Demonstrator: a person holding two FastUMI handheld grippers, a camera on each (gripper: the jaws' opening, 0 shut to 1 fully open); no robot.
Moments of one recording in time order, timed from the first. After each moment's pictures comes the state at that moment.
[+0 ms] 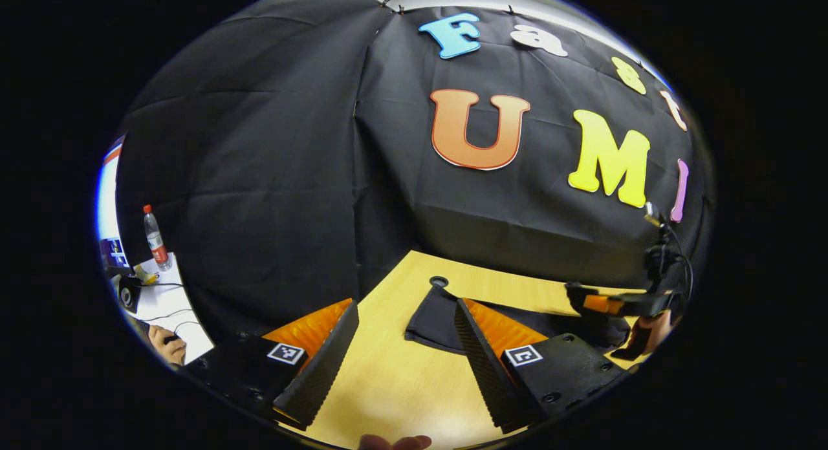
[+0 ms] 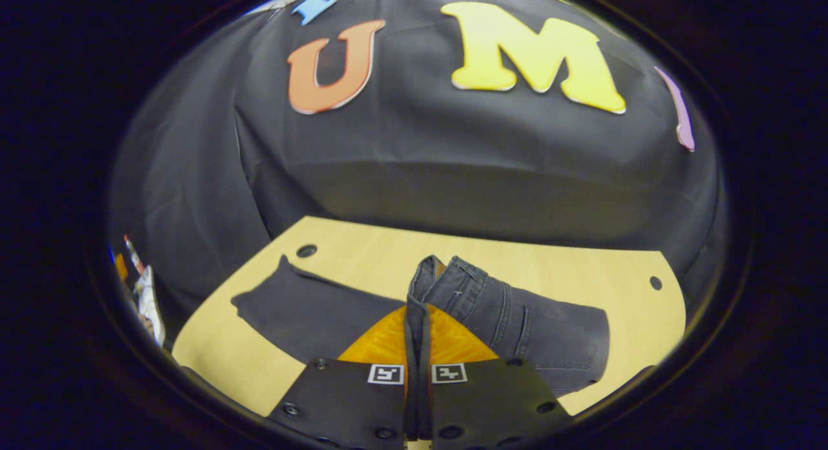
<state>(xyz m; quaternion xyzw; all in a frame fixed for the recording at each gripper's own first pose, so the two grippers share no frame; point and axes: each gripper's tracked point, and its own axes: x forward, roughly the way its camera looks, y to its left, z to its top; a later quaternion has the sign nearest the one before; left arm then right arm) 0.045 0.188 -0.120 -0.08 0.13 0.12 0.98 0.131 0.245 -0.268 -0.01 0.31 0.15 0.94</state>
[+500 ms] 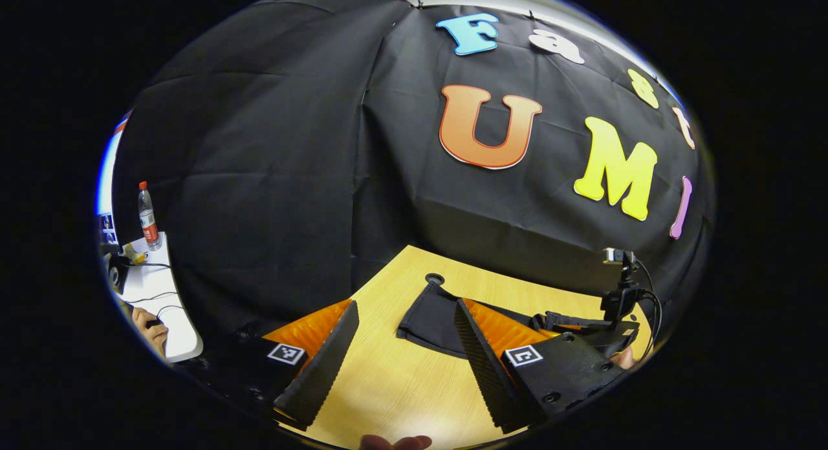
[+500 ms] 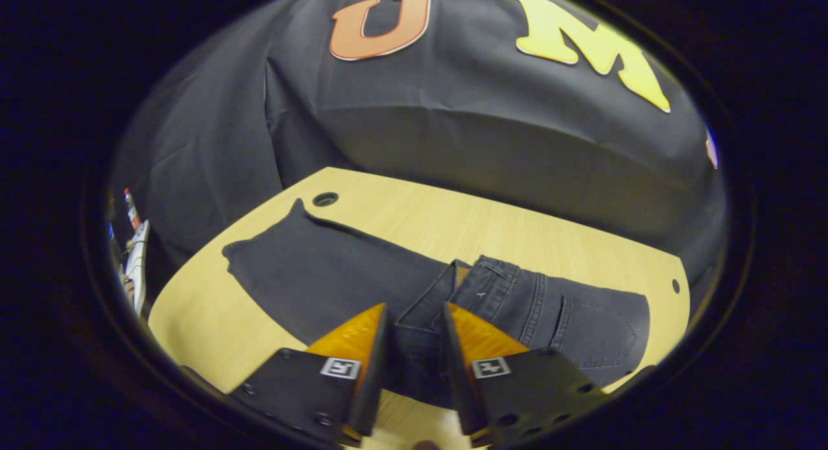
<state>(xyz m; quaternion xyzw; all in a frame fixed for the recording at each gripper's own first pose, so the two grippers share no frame) 0.058 0.180 -0.138 -0.13 0.14 0.11 0.97 0.116 0.274 -0.291 -0.05 0.33 0.20 0.92</state>
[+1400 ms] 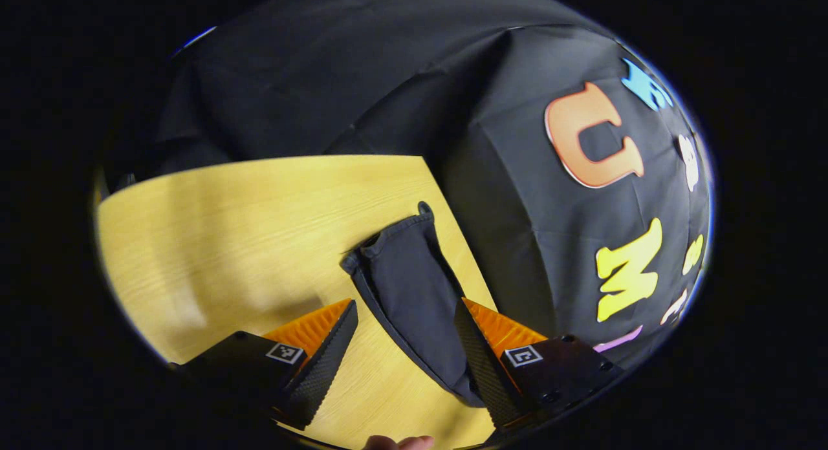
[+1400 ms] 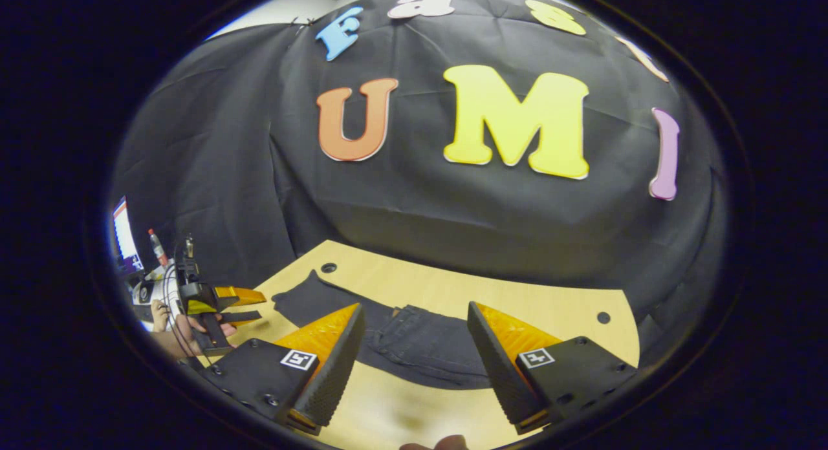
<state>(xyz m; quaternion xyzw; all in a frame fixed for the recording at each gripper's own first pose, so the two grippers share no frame) 0.147 0.140 -0.281 -0.52 0.24 0.07 0.81 0.047 0.110 -0.085 0.01 0.25 0.16 0.96</state>
